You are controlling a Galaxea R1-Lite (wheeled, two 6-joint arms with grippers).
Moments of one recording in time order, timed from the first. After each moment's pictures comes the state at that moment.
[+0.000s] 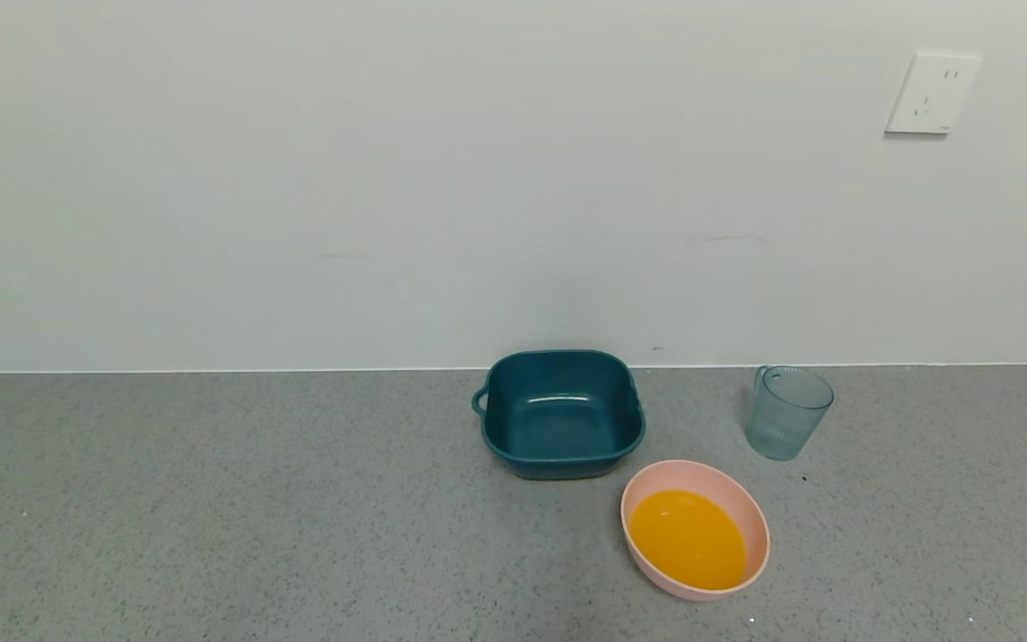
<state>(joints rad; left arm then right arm) 0.00 0.00 0.00 0.00 -0.05 0.09 0.01 0.12 -0.63 0.54 -0.11 0.01</state>
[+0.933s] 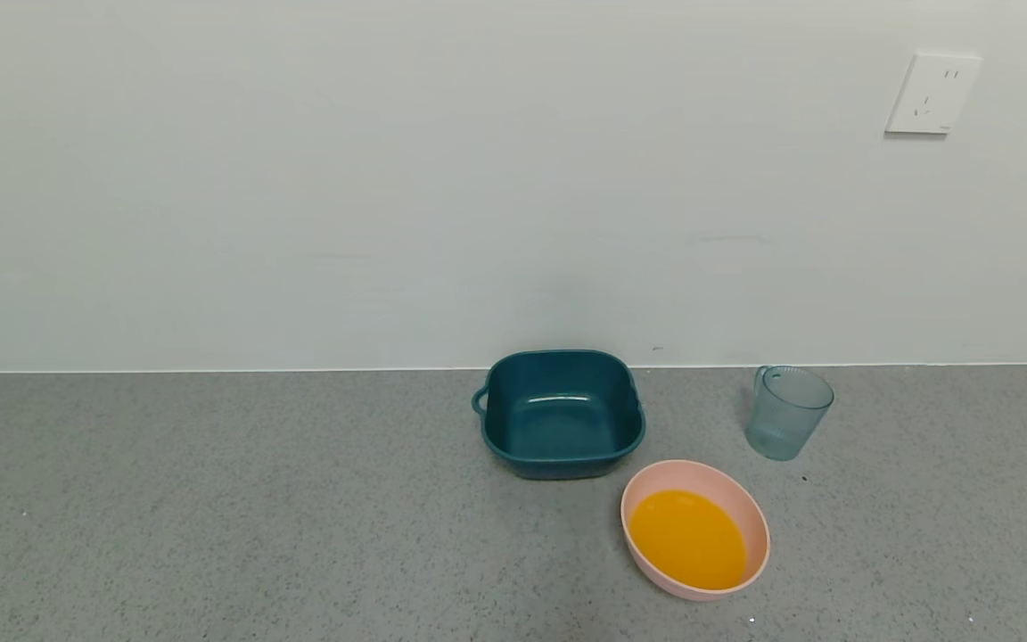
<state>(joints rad) 0.00 0.00 0.00 0.00 -0.05 0.09 0.00 0.00 -0.06 0.09 -0.01 -0.03</state>
